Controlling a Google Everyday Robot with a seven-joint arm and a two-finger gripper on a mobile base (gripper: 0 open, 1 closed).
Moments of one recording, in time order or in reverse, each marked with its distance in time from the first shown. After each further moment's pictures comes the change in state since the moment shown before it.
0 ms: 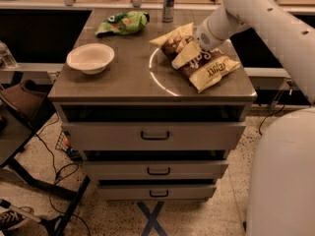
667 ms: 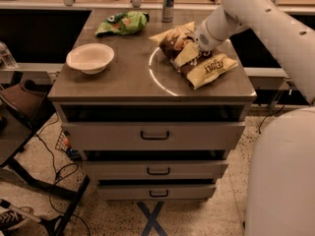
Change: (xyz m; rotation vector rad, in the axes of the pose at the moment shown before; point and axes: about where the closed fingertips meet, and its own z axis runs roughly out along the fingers) arm 0.001 0.003 0.006 -0.009 0.006 -0.002
